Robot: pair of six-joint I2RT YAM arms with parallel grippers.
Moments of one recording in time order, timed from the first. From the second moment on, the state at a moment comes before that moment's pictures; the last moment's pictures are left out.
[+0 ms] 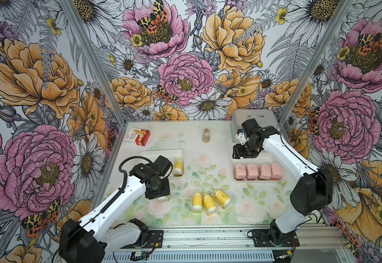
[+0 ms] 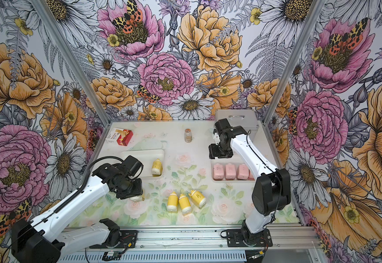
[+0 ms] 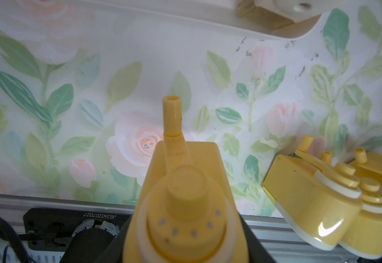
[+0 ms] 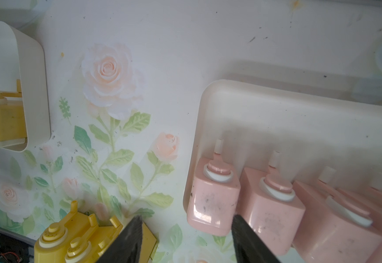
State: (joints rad) left arm -0.50 1.12 0.95 -1.28 -0.03 -0.71; right arm 0.30 1.67 1.52 -1.15 -0.16 0.17
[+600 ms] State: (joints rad) left arm -0.25 1.51 1.34 -1.28 0.01 -0.44; right arm 0.31 1.67 1.52 -1.14 -0.16 0.17
